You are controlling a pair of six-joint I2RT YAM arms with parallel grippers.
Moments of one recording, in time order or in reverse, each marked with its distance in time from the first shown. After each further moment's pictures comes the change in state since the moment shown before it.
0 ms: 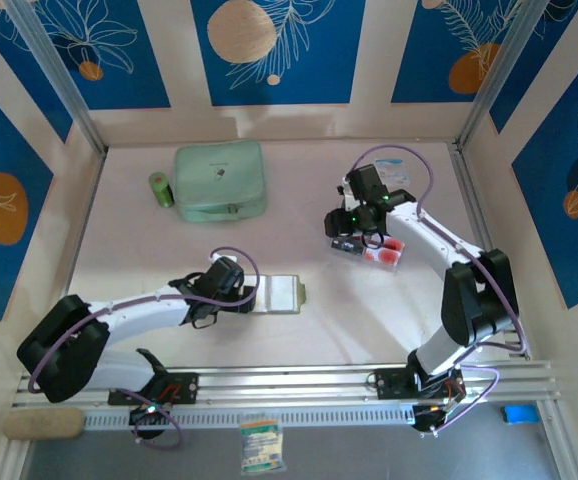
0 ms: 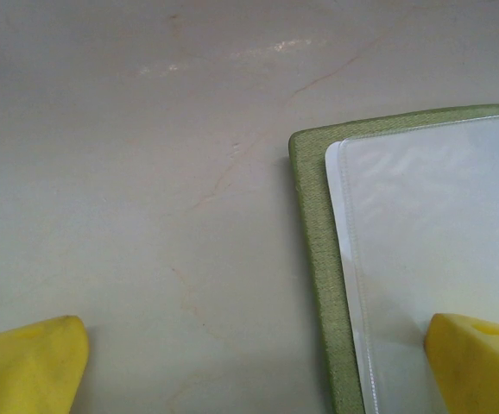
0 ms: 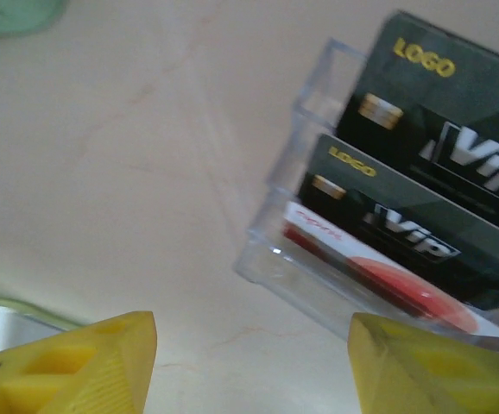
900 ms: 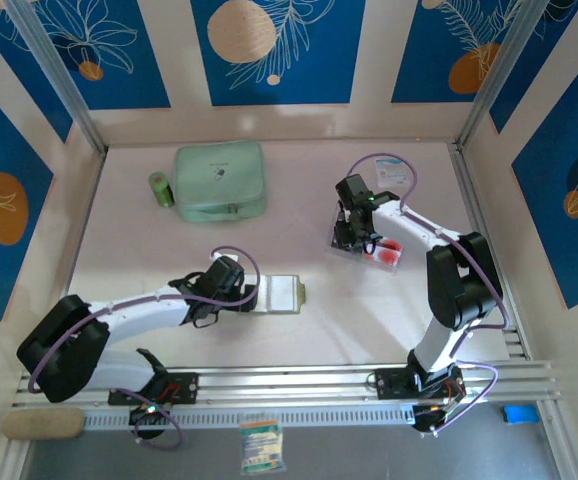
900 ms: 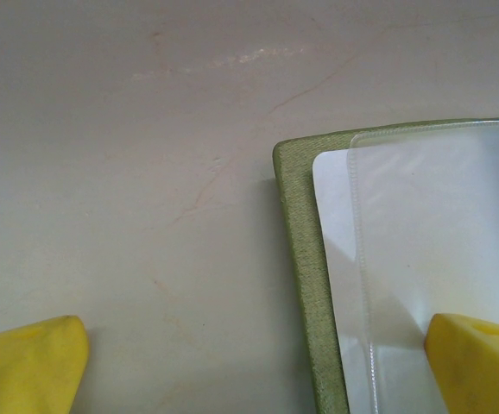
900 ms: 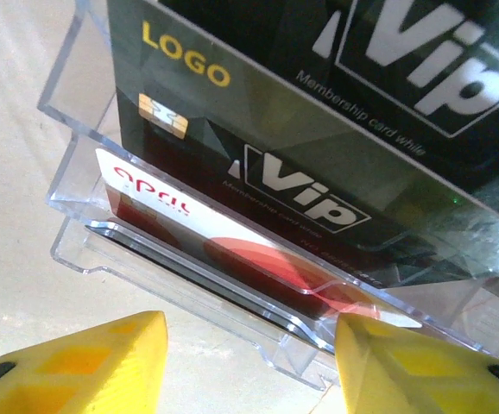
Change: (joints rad) left arm 0.000 0.000 0.000 0.026 0.014 0.000; right arm 0.026 0.105 -0.004 -0.055 0.220 -0.039
